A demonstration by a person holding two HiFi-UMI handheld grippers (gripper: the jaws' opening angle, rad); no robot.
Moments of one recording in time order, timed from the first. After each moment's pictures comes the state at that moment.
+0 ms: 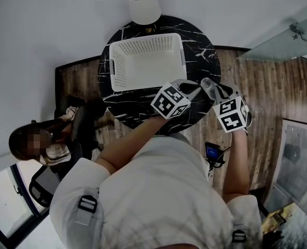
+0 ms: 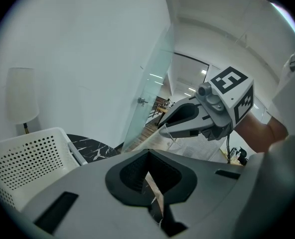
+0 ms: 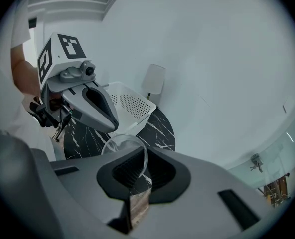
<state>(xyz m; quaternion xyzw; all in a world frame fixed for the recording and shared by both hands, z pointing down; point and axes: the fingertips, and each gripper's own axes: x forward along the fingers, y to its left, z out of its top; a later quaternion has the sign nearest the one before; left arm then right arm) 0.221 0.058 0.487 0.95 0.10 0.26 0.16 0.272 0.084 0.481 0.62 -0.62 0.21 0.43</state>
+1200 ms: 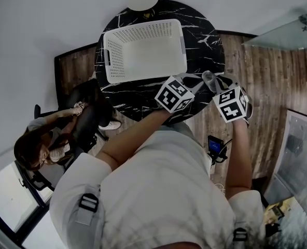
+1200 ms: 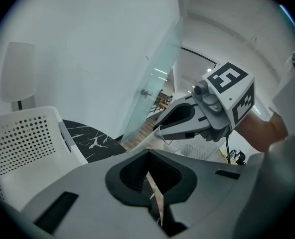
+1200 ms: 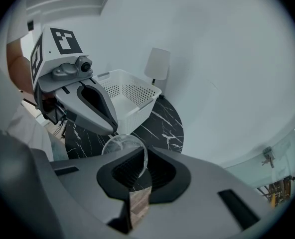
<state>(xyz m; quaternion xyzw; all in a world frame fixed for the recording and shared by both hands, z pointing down) 0.238 0.068 0.536 0.93 0.10 0.29 0.19 0.286 0.083 0.540 0.59 -0.62 0.26 0.44</state>
